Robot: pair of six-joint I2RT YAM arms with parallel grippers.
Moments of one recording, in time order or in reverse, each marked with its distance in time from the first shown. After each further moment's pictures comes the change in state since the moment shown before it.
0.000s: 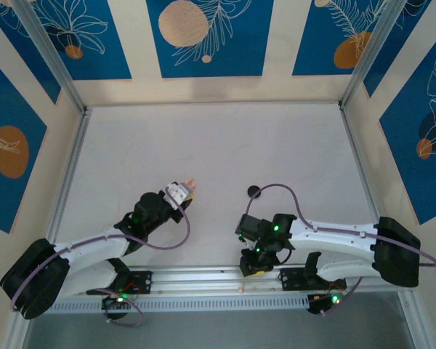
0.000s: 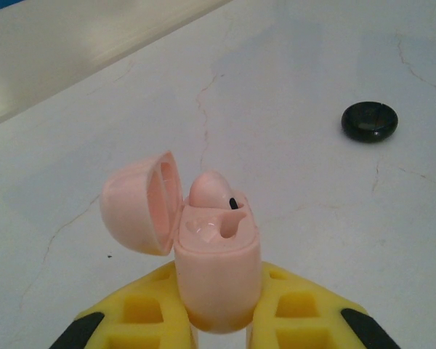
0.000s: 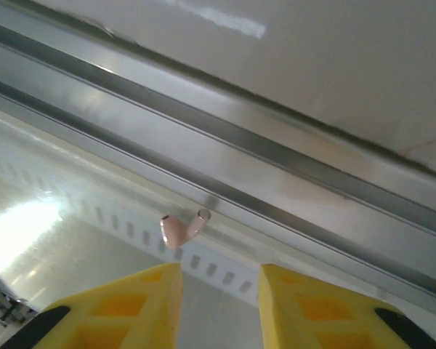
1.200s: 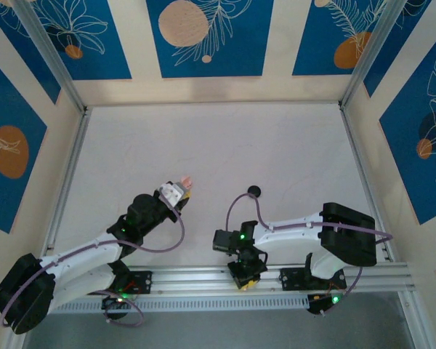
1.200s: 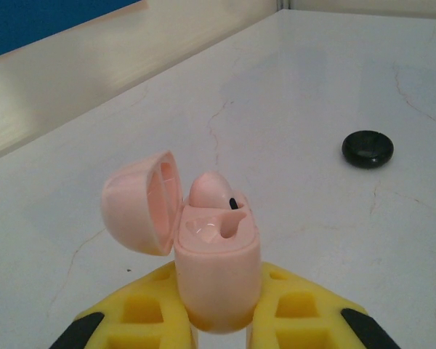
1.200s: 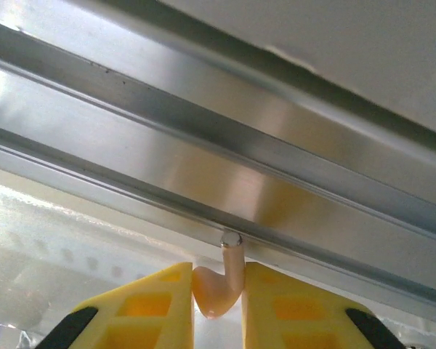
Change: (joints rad) left arm 0.000 -0.128 -0.004 -0.071 -0.011 0.001; right arm 0.117 0.328 0.134 -0.005 0.004 -0.013
